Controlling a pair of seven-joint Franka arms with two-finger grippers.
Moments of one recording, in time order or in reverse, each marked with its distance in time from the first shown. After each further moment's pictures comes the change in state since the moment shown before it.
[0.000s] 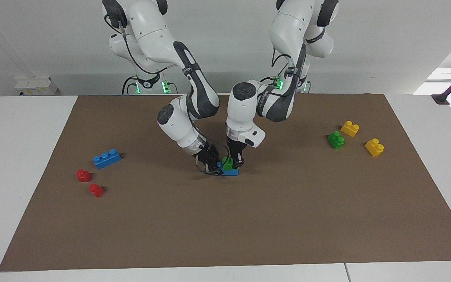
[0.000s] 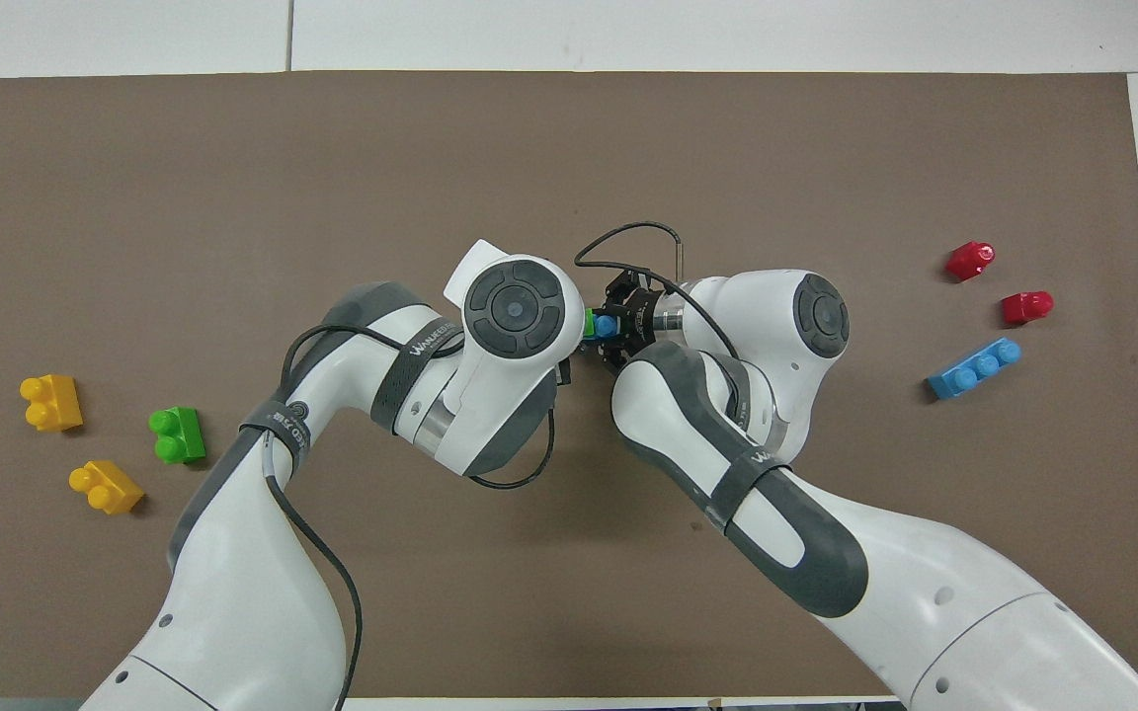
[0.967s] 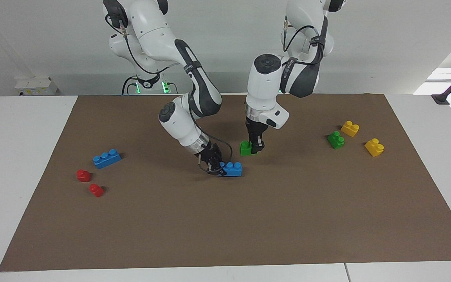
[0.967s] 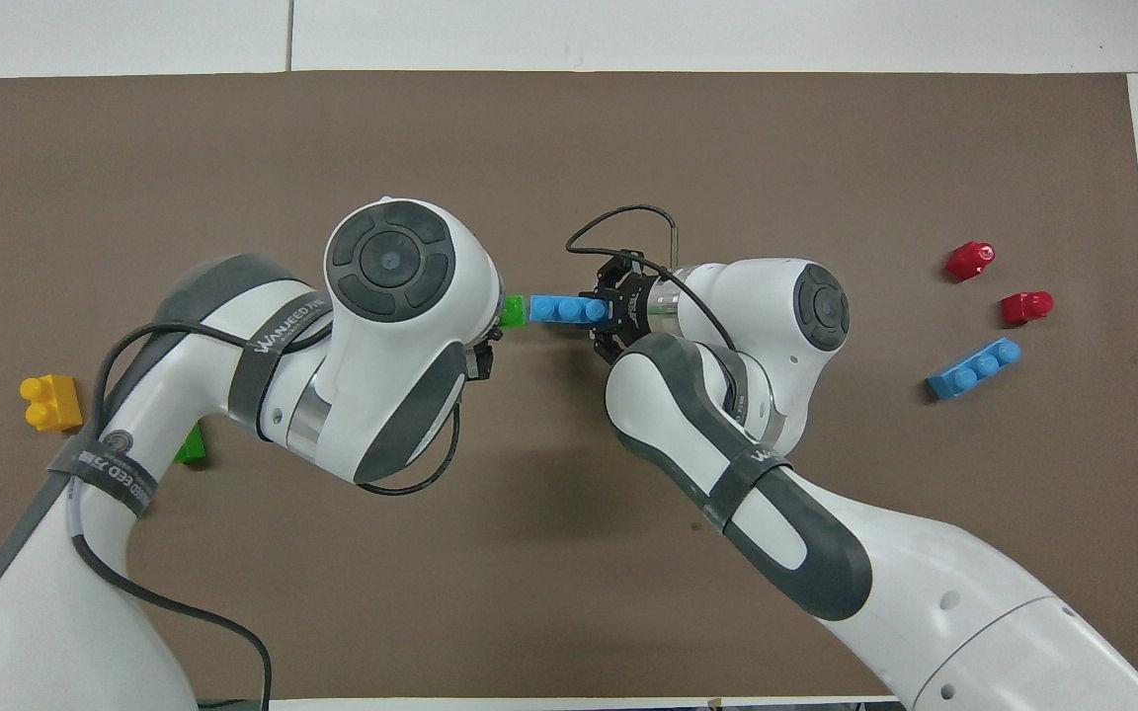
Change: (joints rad) left arm 0.090 -0.184 0.011 -0.002 -0.002 -0.237 0.193; right arm -0.001 -0.002 -0.004 0.052 0.000 0.006 -0.009
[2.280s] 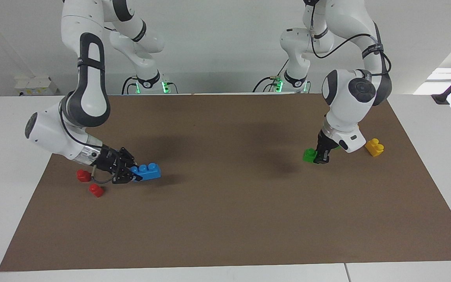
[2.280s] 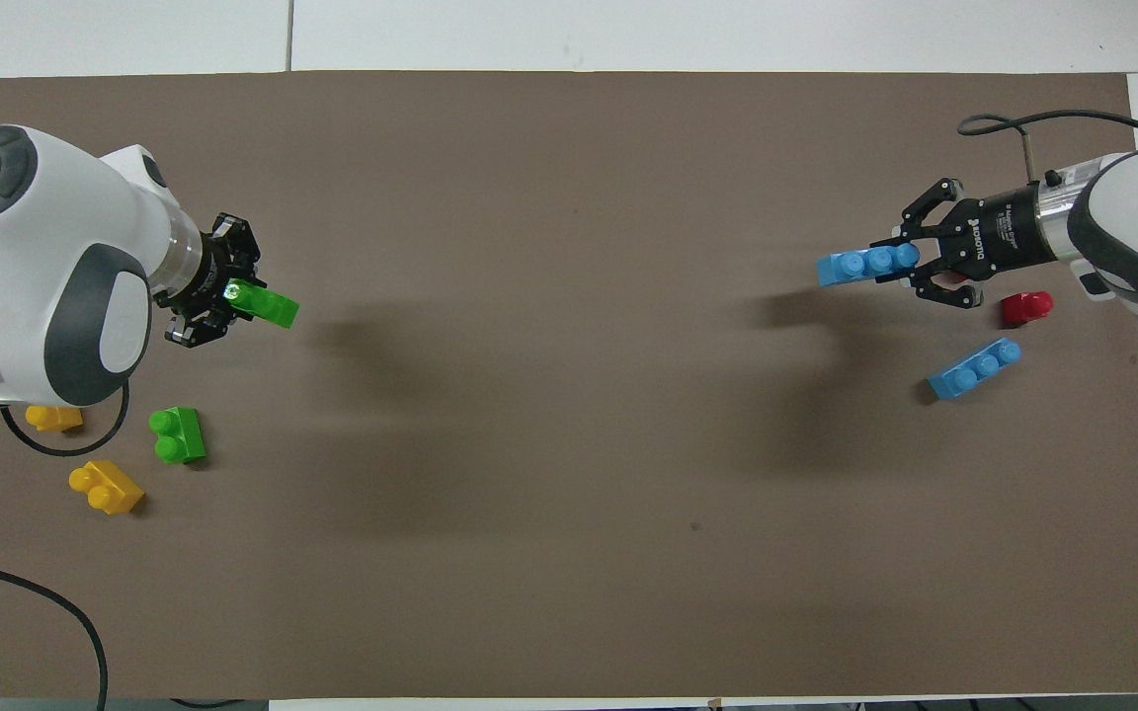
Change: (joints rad) left arm 0.422 -0.042 0.006 -0.124 -0.058 -0.009 0.910; right arm -0.618 -0.051 -0.016 0.165 -0.167 -0.702 -0.453
